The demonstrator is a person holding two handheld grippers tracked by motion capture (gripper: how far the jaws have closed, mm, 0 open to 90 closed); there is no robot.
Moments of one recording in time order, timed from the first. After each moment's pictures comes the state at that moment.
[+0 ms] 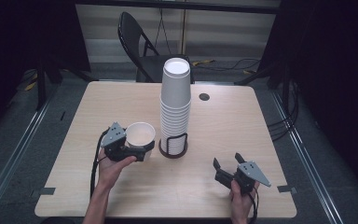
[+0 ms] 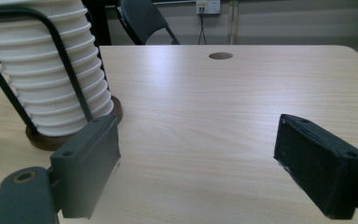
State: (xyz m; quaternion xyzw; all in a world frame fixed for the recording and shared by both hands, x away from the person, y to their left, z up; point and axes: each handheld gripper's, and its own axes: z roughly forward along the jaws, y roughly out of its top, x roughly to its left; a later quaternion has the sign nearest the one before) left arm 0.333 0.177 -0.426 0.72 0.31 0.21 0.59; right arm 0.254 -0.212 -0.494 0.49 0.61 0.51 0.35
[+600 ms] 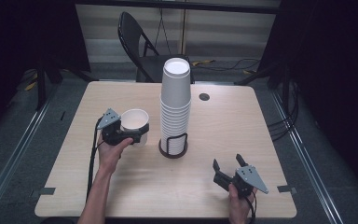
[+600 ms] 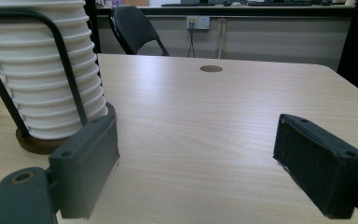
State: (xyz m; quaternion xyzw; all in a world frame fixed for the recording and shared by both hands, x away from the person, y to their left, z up) left arm 0.380 0.191 -0.430 0.69 0.37 0.21 0.59; right arm 0.245 -0.206 -0.496 0.48 0.60 0.51 0.39
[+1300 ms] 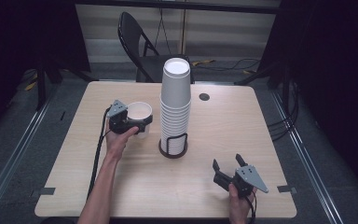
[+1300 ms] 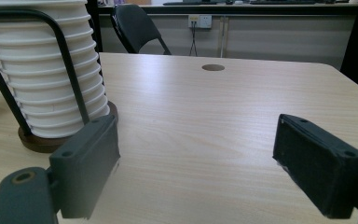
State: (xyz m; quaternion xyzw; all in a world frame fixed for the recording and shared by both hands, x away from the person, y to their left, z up) left arm 0.427 0.182 -0.445 0.70 0.37 0.21 0.57; right arm 0.245 -0.206 -0.496 0.48 0.60 0.51 0.39
